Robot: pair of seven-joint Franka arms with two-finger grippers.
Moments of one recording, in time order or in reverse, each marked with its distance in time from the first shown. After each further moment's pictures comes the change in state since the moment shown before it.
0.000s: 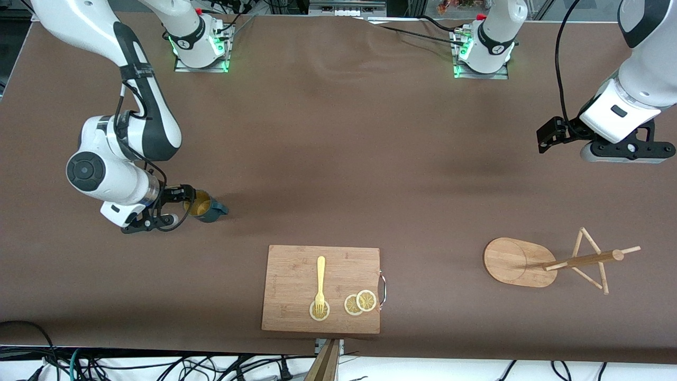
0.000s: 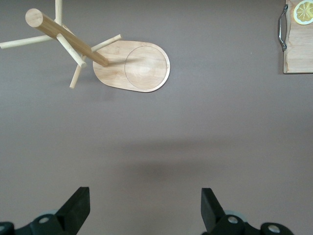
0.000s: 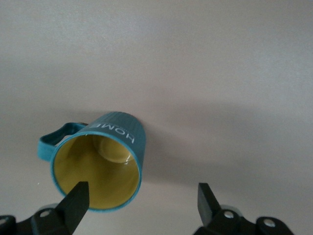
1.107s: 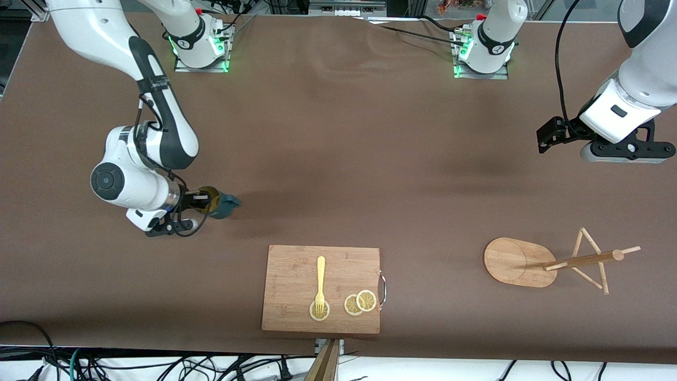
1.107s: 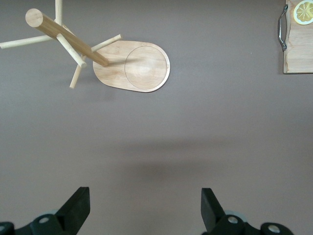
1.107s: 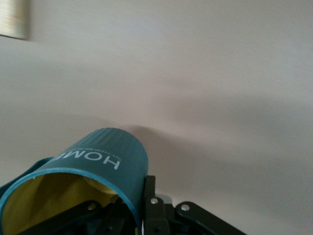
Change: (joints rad) left arm 0.000 0.000 0.000 0.000 0.000 0.000 0.000; right arm 0.086 0.053 0.008 0.063 0.153 -0.018 0.057
